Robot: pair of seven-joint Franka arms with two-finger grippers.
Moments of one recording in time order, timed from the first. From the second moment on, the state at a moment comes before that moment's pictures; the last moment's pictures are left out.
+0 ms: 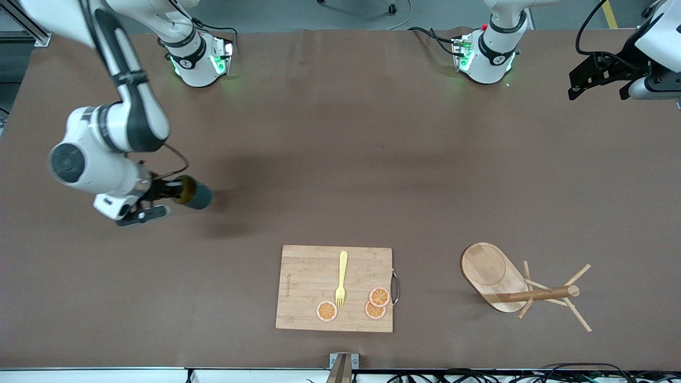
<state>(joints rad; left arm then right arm) 0.12 -0.13 -0.22 -1.57 -0.02 1.39 -0.09 0.23 0.21 -0.04 -2.01 0.11 2.07 -0.01</state>
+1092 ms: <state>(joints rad) 0.12 -0.10 -0.22 -1.57 -0.02 1.40 -0.09 0.85 0.53 -0.04 -1.75 0.12 2.27 0.90</state>
